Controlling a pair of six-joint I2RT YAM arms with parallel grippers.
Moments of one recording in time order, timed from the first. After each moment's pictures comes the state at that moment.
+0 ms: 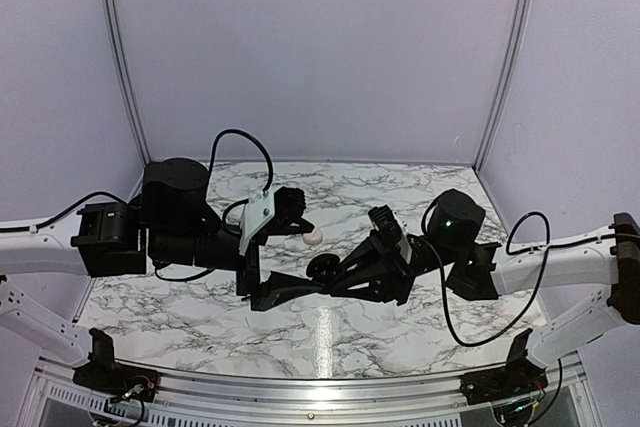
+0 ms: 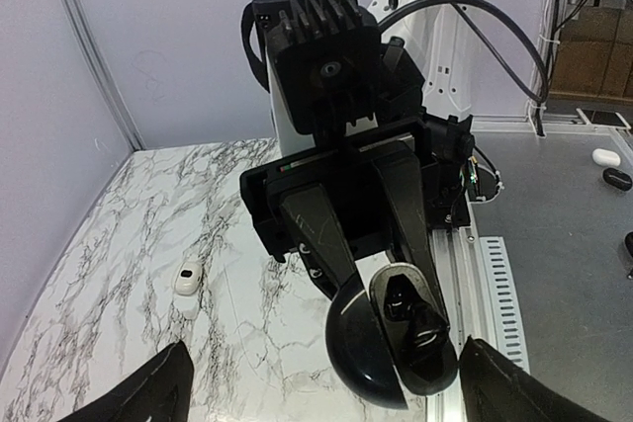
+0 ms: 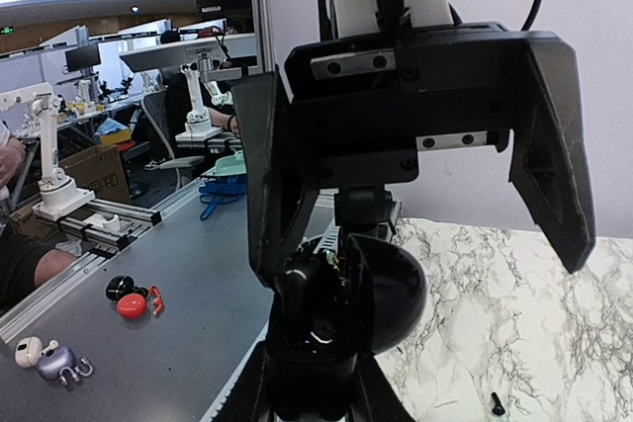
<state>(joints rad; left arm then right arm) -1.22 1.21 1.05 -0.16 0.17 0.20 0.96 1.33 0.65 0.78 -1.00 0.14</state>
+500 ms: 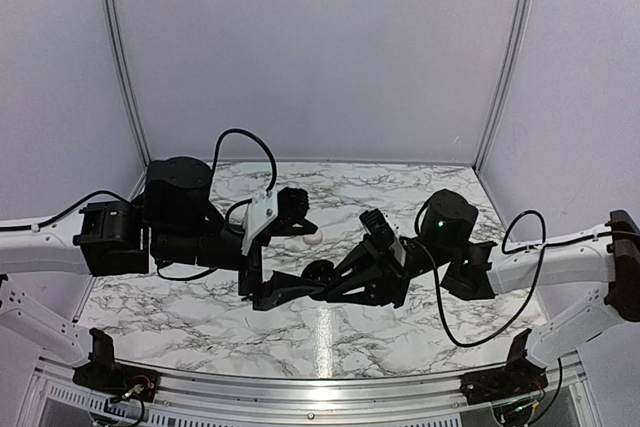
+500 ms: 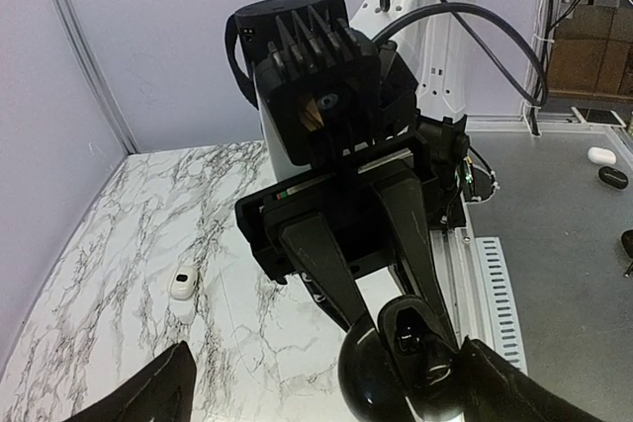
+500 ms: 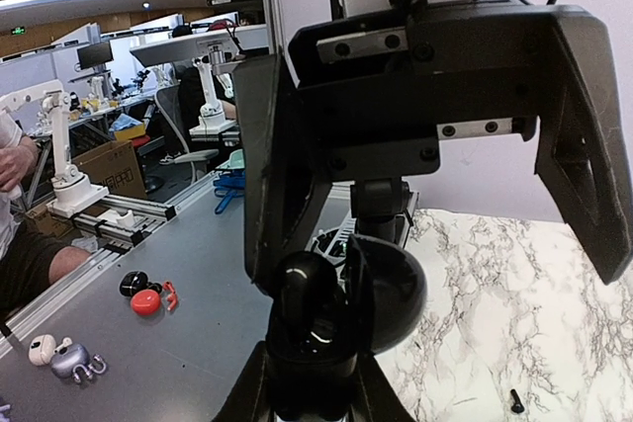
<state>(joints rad) -1.22 1.23 1.06 -0.16 0.18 0.21 0.98 1.36 0.67 0.75 -1.02 0.13</state>
